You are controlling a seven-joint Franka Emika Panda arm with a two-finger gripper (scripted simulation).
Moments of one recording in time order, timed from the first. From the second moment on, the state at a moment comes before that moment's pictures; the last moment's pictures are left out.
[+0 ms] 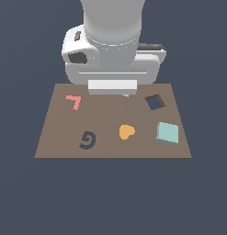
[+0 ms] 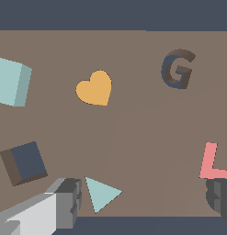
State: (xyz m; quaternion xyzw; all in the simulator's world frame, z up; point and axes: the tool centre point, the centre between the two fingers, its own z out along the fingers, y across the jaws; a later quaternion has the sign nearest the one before) arm -0.019 -0.001 0.143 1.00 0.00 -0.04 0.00
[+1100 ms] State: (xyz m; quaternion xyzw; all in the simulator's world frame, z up) arm 0.013 0.085 0.099 1.00 -0.06 -0.02 0.00
